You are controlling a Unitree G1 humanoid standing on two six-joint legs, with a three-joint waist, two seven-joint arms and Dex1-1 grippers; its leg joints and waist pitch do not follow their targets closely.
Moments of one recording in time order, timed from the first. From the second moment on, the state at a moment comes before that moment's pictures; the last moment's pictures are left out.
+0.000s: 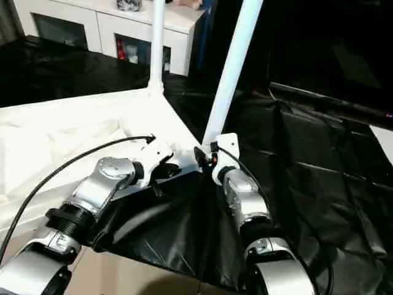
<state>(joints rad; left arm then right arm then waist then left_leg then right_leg) -0.63 0.19 -0.29 0.60 0.14 0.26 -0.77 -0.59 -0.02 -0.03 0.87 0.11 -0.03 0.35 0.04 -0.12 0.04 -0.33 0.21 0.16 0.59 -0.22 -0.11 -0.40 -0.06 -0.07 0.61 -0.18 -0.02</state>
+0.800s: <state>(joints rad) -0.58 0.49 -0.30 0.52 -0.01 0.06 -1.31 -0.59 -0.30 0.18 0.75 0.14 0.00 1.24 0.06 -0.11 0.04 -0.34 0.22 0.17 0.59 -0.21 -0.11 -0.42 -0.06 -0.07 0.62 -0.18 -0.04</state>
